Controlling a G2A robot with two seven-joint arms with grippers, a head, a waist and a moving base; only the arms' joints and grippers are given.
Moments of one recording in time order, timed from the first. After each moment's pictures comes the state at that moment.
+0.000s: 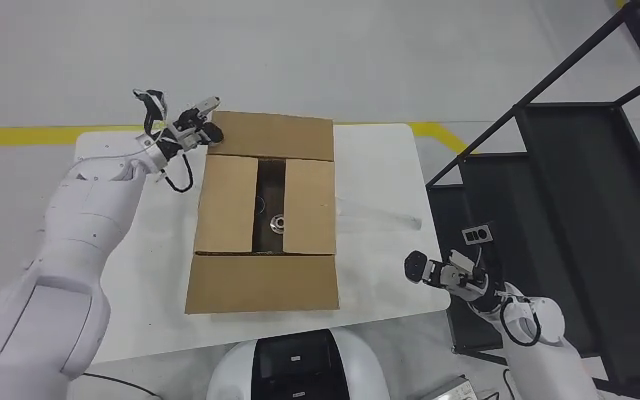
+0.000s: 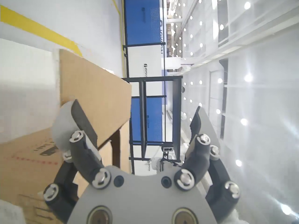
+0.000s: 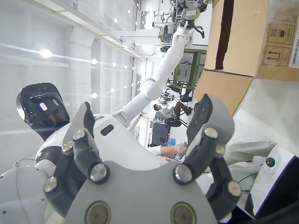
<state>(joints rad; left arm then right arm) 0.38 -1.27 -0.80 -0.34 -0.57 -0.46 -0.87 -1.87 -1.14 1.77 -1.74 0.84 -0.40 1.27</state>
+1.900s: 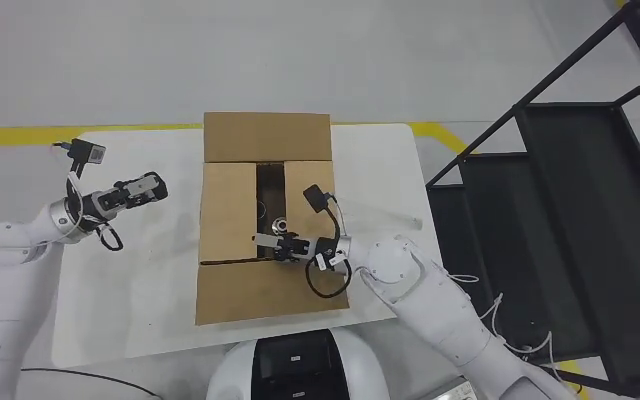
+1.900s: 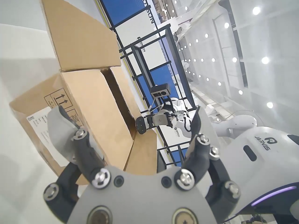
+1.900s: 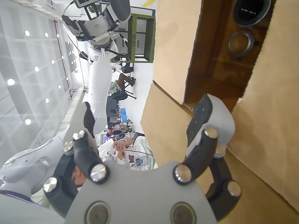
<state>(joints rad) 1.01 -0.86 -1.33 -1.16 -0.55 -0.64 -1.18 -1.24 -1.22 0.96 -1.68 0.09 0.01 0.66</state>
